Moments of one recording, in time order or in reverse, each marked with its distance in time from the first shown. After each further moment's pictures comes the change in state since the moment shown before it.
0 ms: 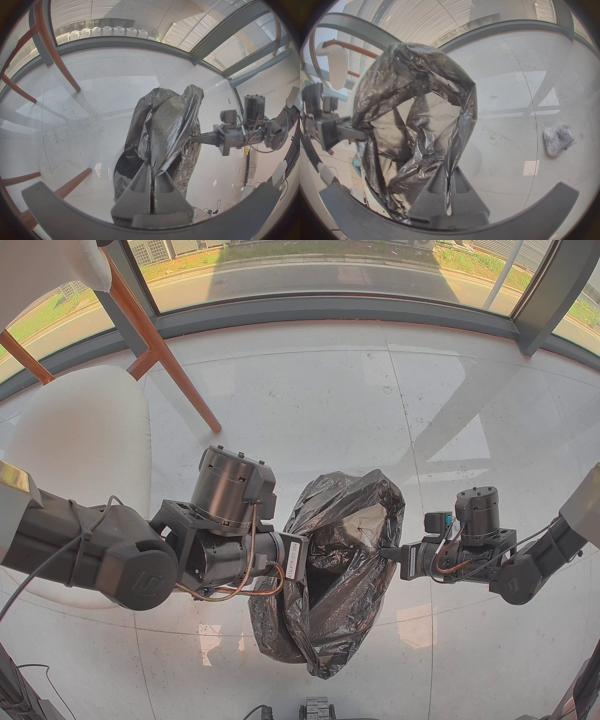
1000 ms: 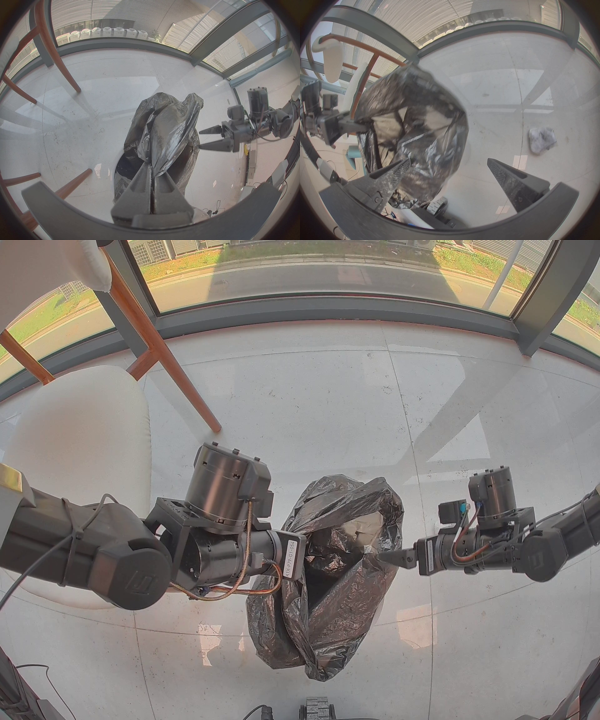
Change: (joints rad) left arm 0.001 -0.018 0.006 0.004 -0.001 0.002; right arm -0.021 -0.135 -0.081 0.341 -0.041 -0.083
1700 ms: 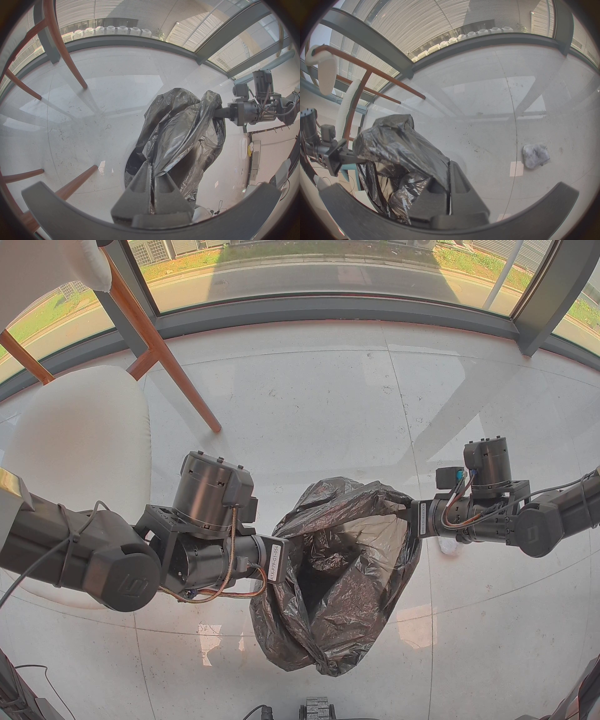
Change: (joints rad) left arm 0.042 -0.011 0.061 -0.032 0.001 0.005; right arm 0.009 0.020 -0.167 0.036 -0.096 0.054
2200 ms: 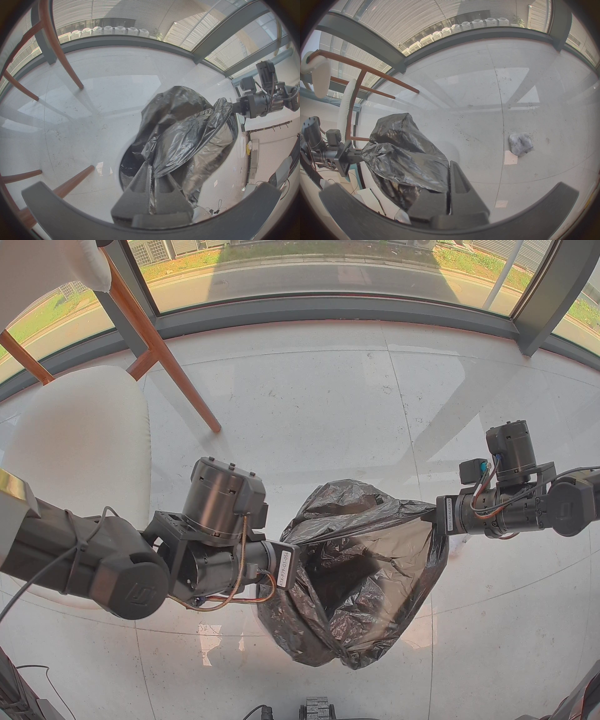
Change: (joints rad) left arm -0.033 0.012 0.003 -0.016 0.005 -0.004; right arm -0.028 -0.127 -0.047 0.294 -0.021 0.005
